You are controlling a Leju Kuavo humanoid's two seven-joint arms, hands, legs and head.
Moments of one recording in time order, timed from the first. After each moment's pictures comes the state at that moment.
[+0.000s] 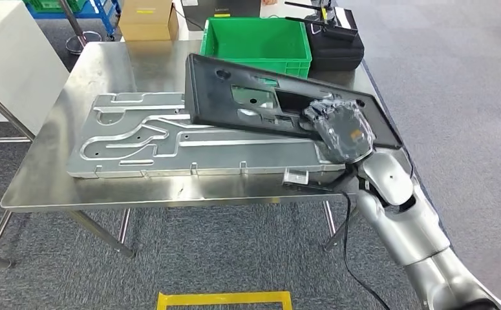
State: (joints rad) left arm -0.09 -0.02 1.38 -0.25 -0.77 -0.15 -0.44; right arm -0.70 -0.24 0.52 -1.23 1.27 -0.38 -0.29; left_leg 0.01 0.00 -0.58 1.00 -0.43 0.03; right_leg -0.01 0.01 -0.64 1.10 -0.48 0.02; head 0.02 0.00
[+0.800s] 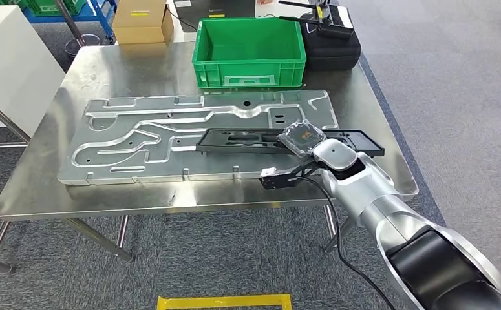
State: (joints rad) left arm -0.09 0.00 1.34 -0.24 -0.81 -0.21 -0.49; right arm -1.03 0.02 0.78 -0.37 1.34 -0.17 -0.30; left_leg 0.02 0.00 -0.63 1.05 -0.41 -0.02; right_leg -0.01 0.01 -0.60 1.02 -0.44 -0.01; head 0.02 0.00
